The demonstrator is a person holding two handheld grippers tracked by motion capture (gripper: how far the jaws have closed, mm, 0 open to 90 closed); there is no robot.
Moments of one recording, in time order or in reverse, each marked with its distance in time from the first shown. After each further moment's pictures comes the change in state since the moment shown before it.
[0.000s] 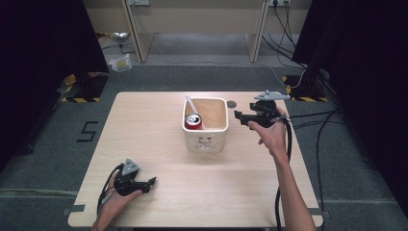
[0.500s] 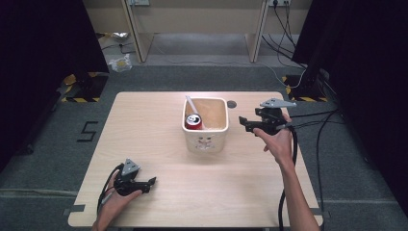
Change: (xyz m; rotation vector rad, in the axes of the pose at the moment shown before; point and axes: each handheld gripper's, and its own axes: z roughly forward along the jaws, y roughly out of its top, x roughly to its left) left arm 0.000 0.000 0.000 0.001 0.001 -0.001; right arm -0.003 -0.019 -0.016 -0.005 -0.015 -0.007
